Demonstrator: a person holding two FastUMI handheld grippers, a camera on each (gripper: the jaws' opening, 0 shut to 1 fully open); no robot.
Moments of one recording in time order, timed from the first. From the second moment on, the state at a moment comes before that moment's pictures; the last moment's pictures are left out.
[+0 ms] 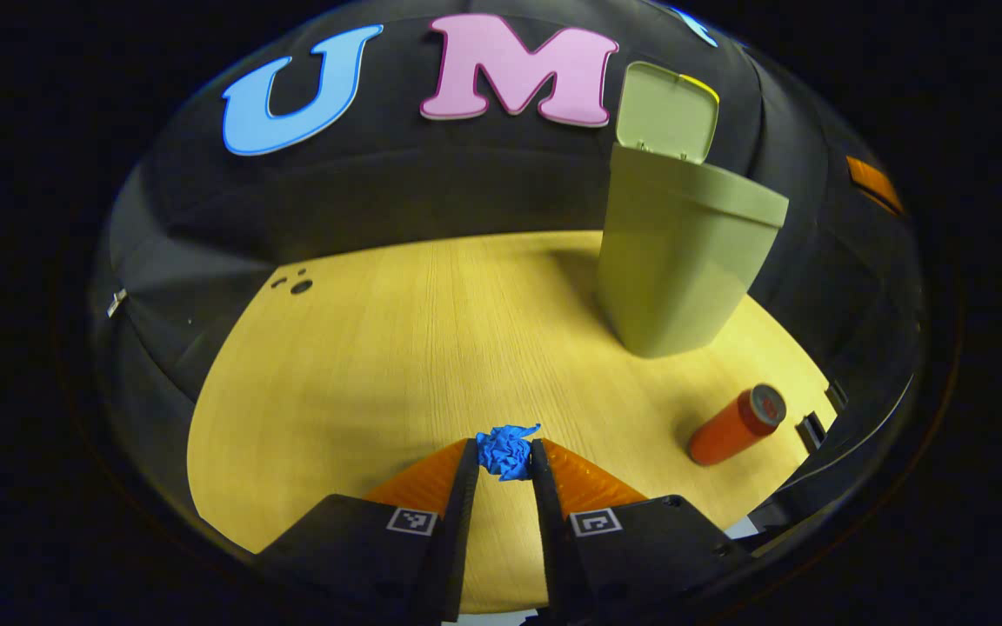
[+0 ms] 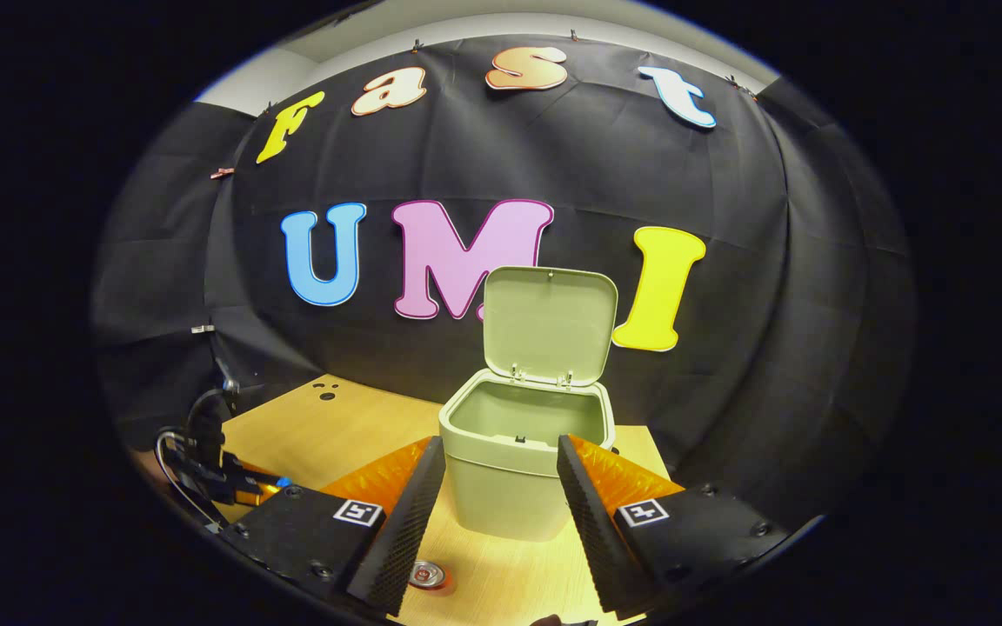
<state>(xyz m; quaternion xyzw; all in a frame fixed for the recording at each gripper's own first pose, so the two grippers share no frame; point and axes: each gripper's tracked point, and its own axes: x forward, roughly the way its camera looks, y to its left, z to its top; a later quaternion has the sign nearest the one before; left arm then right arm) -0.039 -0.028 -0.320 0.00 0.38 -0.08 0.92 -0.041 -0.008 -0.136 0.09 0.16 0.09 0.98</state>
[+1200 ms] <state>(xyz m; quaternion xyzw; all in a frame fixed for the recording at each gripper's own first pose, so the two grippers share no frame) 0.138 -0.169 -0.134 -0.02 0.17 -0.23 0.96 -0.075 0.020 -0.175 0.10 0.20 0.11 0.97</state>
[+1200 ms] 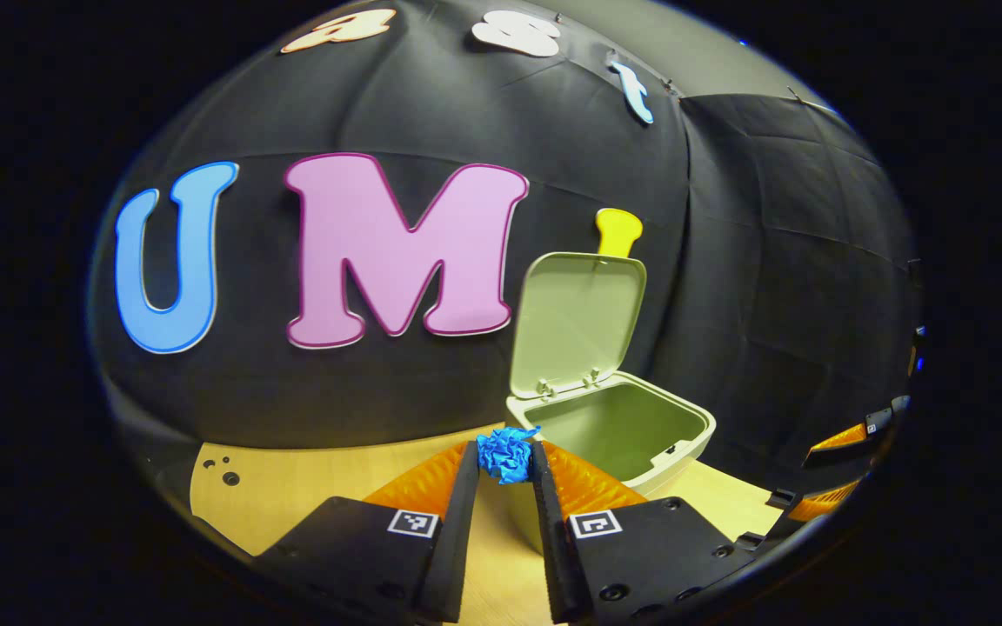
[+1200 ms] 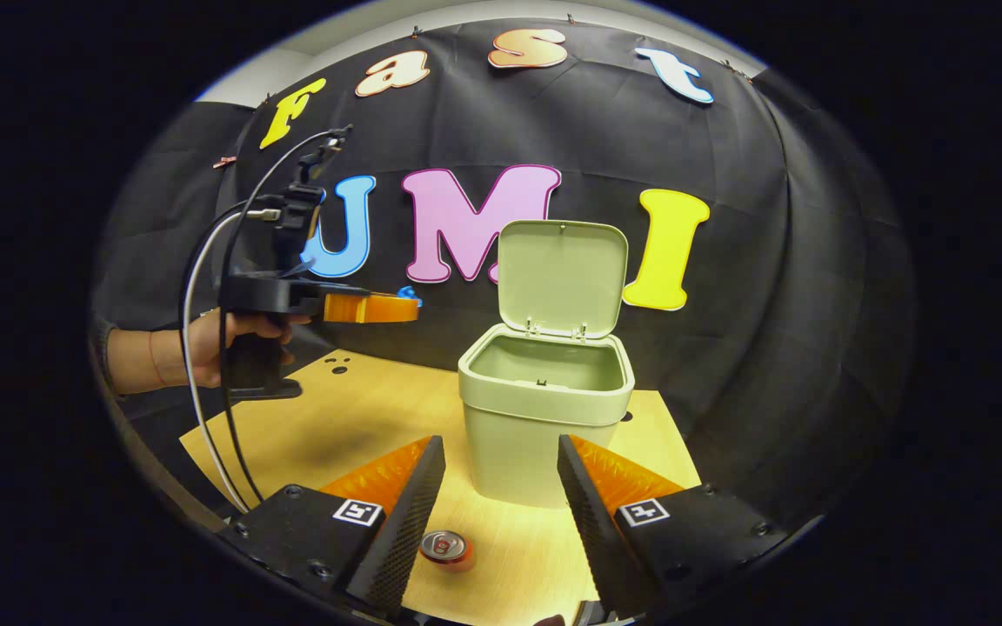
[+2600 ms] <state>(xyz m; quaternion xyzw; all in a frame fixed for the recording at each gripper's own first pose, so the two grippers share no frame) 0.179 -0.277 -0.192 0.03 0.22 -0.30 0.93 -0.114 0.005 -0.197 0.15 0.23 0.07 0.96</state>
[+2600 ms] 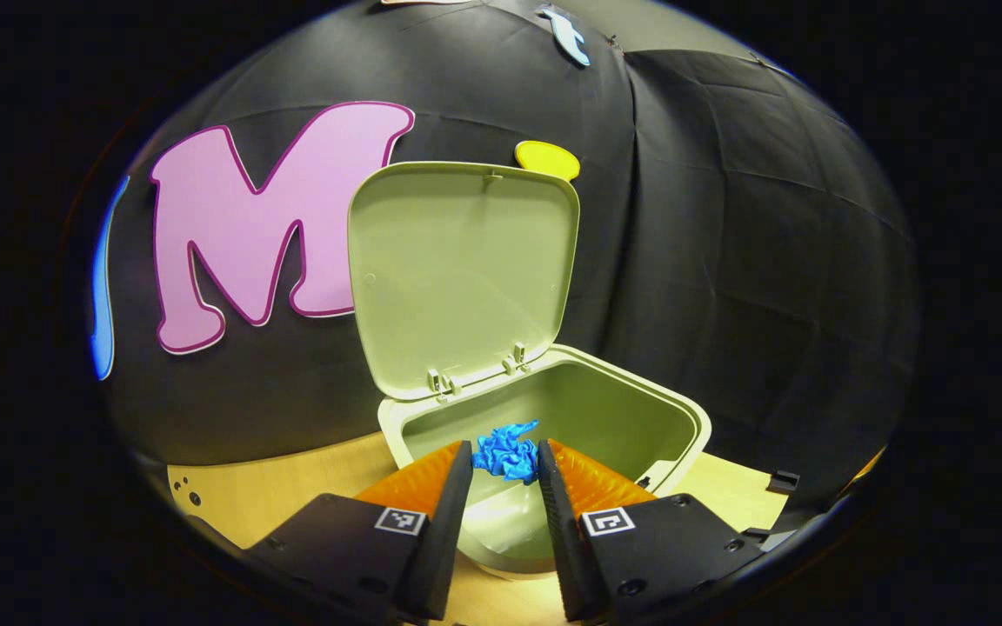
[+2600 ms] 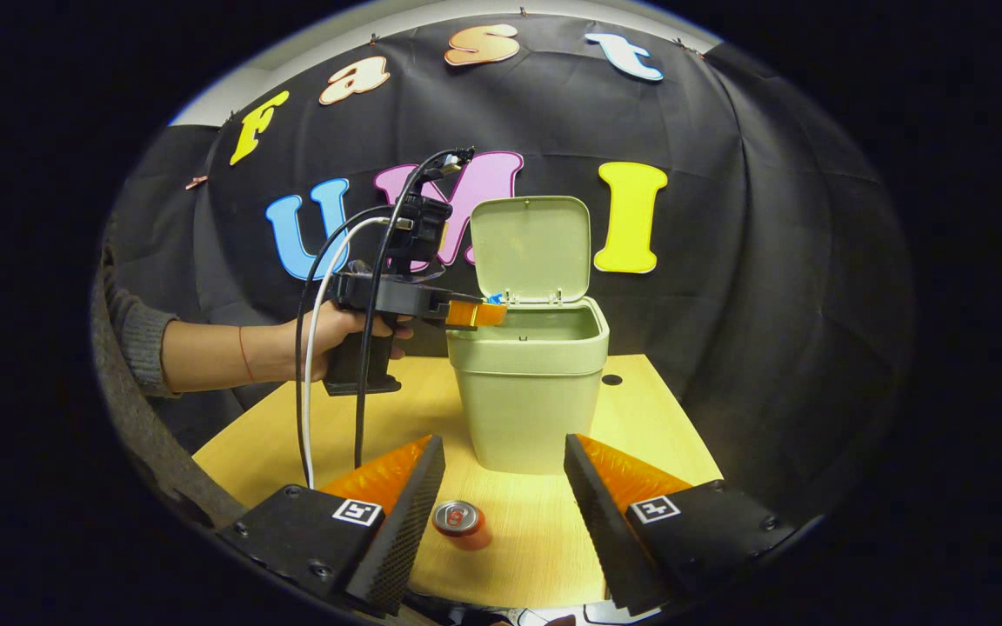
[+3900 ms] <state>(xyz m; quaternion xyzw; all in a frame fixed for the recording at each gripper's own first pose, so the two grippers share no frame) 0.106 -0.125 -0.122 -0.02 0.15 -0.17 0.97 -0.113 0.078 -0.269 0.10 0.30 0.18 0.93</state>
